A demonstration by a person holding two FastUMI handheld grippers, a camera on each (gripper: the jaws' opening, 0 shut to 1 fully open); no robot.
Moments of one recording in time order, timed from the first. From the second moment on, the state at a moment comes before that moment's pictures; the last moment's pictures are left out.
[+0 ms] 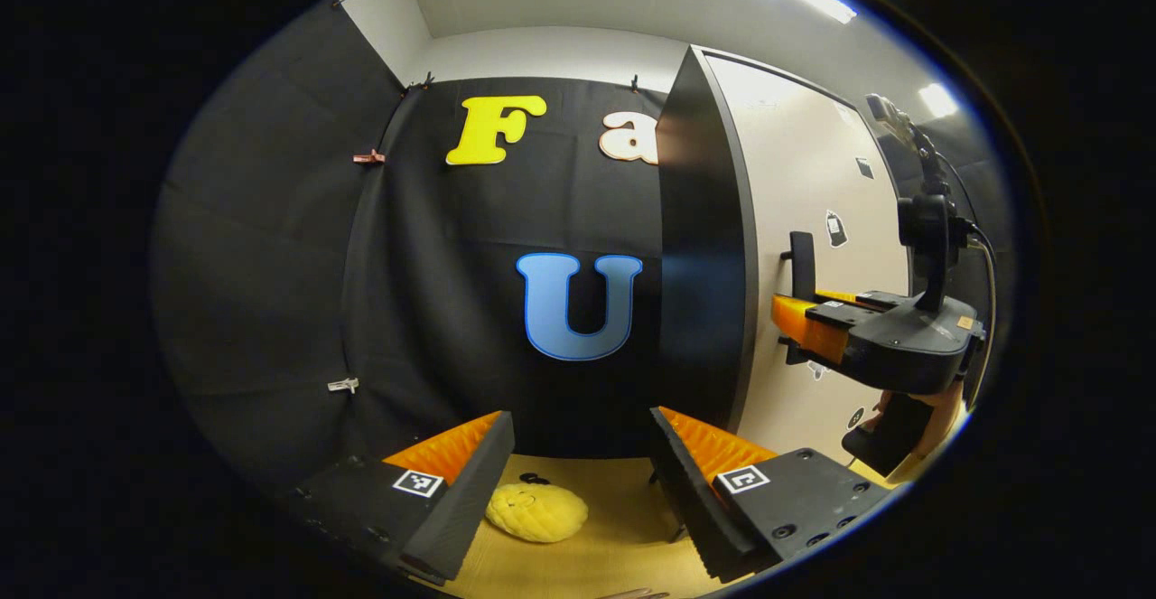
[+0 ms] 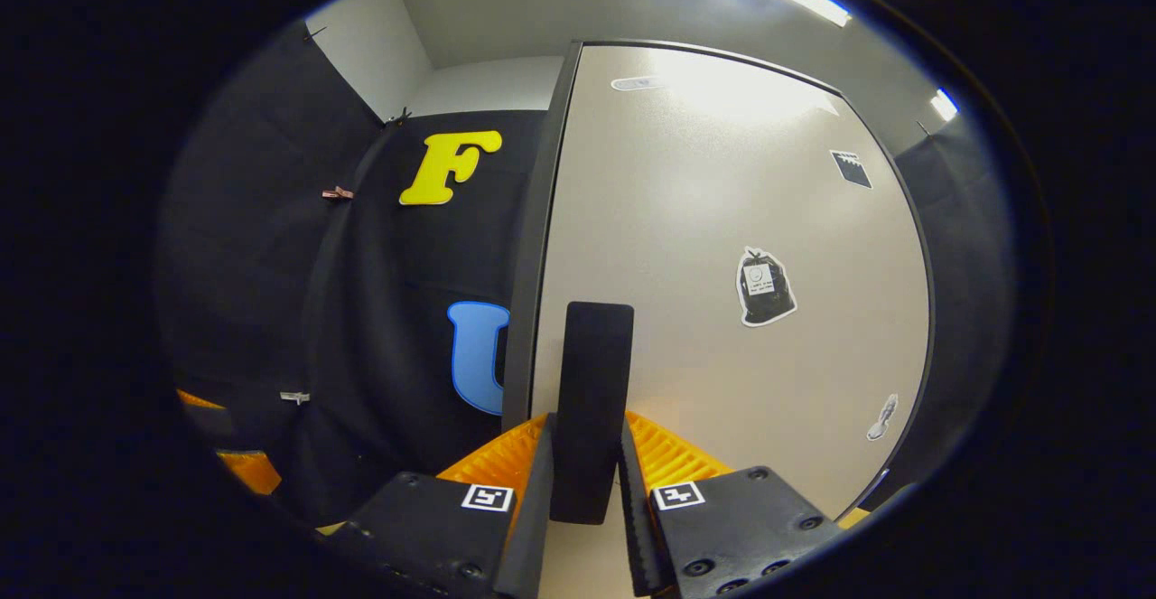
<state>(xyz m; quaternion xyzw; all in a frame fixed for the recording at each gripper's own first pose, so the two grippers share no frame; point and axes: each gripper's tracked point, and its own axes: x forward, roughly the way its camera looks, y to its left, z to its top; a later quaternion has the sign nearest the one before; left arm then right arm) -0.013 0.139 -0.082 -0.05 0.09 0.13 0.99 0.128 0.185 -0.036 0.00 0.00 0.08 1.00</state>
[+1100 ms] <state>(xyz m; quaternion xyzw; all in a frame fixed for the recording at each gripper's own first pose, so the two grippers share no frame) -0.059 0.085 -0.045 0.00 0.08 0.13 0.99 0.022 0.149 -0.009 0.05 0.03 0.19 0.98</state>
